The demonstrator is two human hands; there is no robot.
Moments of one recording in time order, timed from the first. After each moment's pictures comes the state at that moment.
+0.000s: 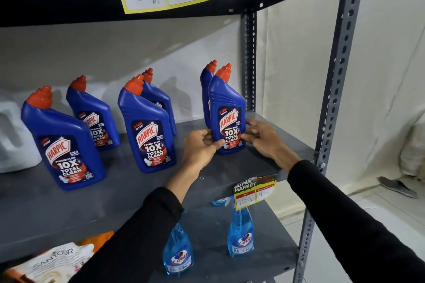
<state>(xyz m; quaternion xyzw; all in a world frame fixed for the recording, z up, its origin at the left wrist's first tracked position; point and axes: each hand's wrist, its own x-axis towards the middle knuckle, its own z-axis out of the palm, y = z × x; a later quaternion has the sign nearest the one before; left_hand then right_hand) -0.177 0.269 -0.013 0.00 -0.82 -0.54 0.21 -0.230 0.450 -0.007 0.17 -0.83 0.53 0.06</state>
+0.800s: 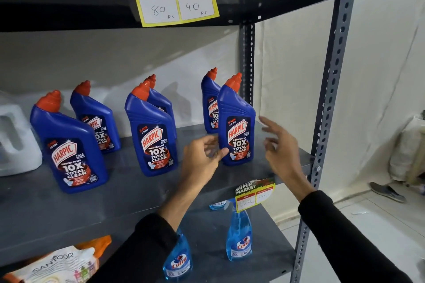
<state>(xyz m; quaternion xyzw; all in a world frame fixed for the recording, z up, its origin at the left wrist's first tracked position) -0.132 0.270 -0.006 -0.06 -0.84 -0.47 0.28 -0.169 0.467 -0.006 0.15 -0.79 0.53 0.28</state>
